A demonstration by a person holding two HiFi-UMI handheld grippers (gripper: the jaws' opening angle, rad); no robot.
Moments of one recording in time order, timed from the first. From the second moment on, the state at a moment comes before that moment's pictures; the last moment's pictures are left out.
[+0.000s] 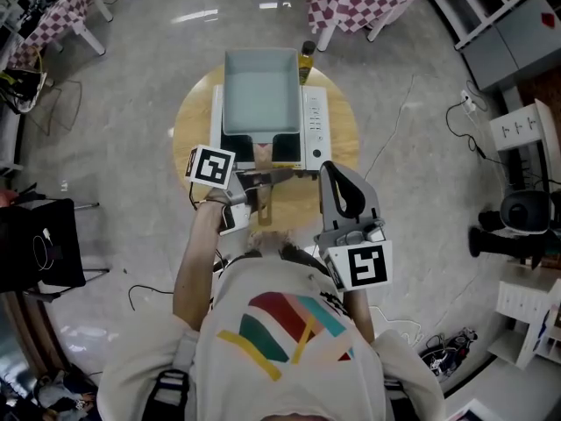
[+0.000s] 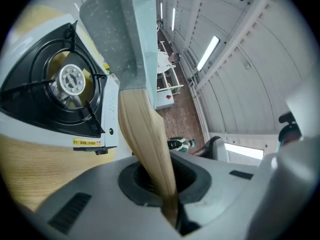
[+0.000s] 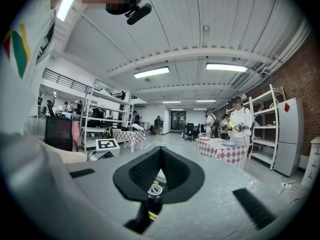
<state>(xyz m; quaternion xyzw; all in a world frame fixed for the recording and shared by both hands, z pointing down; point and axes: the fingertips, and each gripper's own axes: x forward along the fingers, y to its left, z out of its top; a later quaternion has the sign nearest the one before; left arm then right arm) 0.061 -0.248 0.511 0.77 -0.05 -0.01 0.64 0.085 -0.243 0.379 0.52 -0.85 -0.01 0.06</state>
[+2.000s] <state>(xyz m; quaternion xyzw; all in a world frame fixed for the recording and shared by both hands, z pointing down) 0.044 -0.216 0.334 0.90 -0.04 -0.01 0.43 0.078 -0.264 0.330 0.54 -0.84 -0.11 0.02</state>
